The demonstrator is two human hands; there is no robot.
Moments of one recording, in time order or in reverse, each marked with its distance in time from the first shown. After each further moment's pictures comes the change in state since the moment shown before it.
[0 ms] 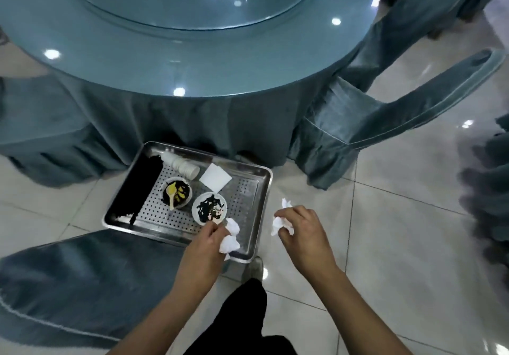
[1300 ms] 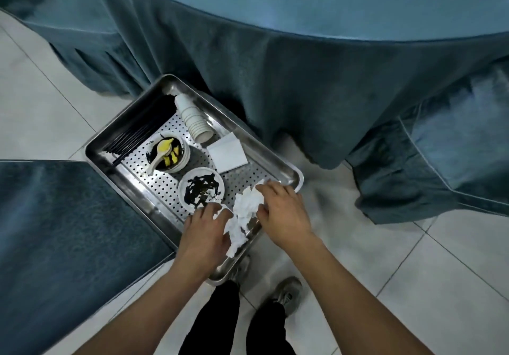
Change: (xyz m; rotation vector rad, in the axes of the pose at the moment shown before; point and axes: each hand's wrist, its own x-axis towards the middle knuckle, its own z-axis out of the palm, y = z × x) left_hand 0.163 -0.007 0.159 0.220 -0.064 -0.557; right_hand 0.243 0.128 0.149 -0.214 -0.521 -0.423
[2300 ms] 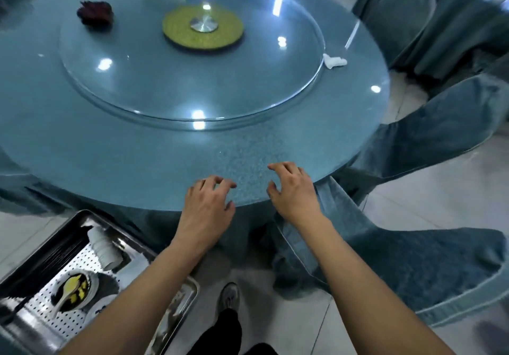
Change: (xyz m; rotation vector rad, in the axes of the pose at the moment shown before) left_hand 0.119 0.321 -0.314 -0.181 0.533 0.381; right_hand 0.004 0.145 -0.446 -0.039 0.562 0.104
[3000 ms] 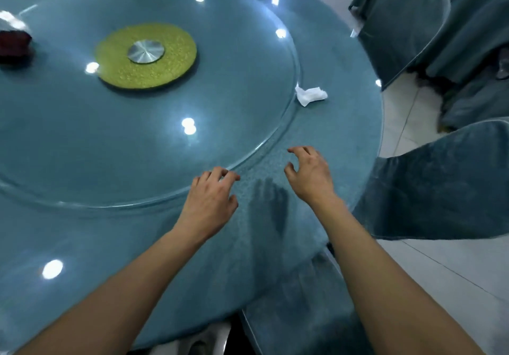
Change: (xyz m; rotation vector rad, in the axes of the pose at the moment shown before) left_hand 0.347 0.102 0.113 0.087 -0.125 0.057; right_hand 0.336 0.238 -0.063 0.017 -0.036 0.117
